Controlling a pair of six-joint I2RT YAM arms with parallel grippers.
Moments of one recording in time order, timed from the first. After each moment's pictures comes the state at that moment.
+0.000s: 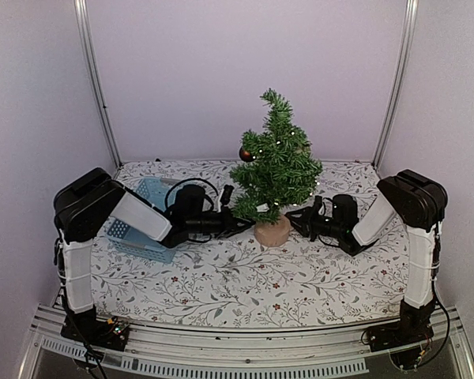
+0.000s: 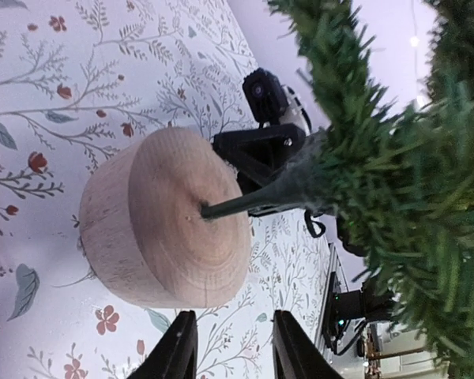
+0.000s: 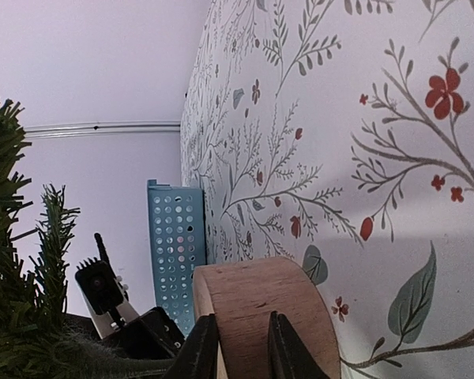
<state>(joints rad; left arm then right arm) -0.72 2.09 0.99 0.77 0.56 -0.89 0.44 2.10 0.74 1.06 -0.51 1.31</state>
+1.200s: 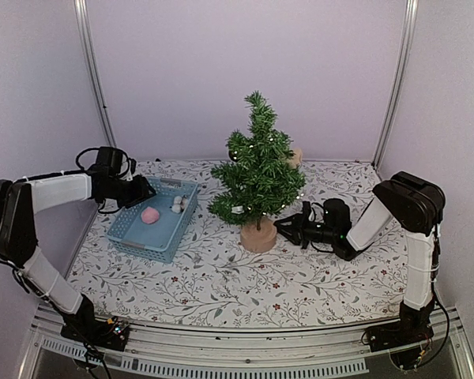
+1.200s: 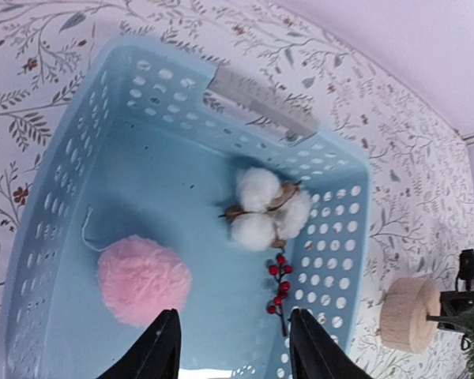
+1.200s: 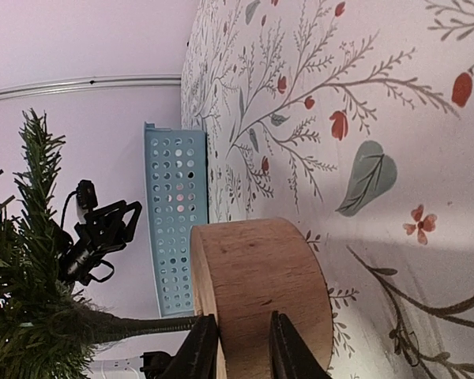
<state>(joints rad) -0.15 1.53 0.98 -0.22 0.23 -0.47 0.53 2.08 0.72 1.05 -0.54 1.31</state>
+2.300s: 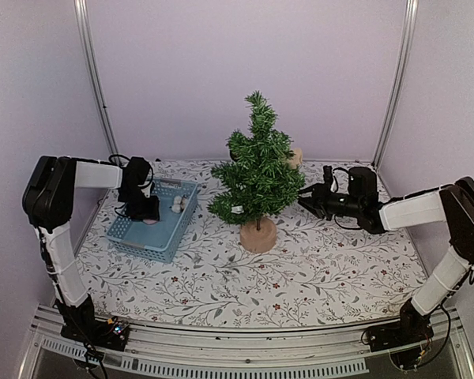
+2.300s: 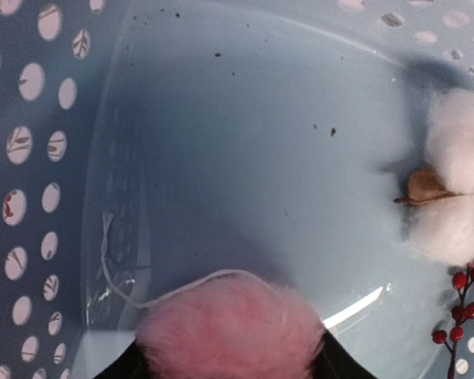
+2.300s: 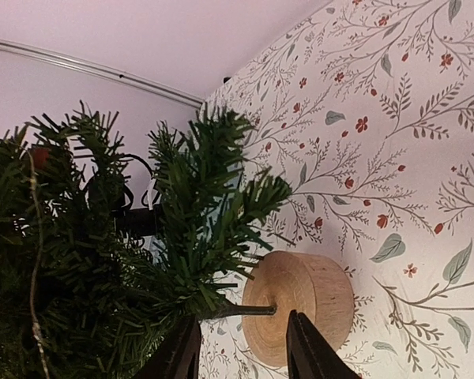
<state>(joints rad) -0.20 1.96 1.26 -0.54 -0.02 -0.22 0.42 1.64 0.74 0.57 -0.54 0.95</state>
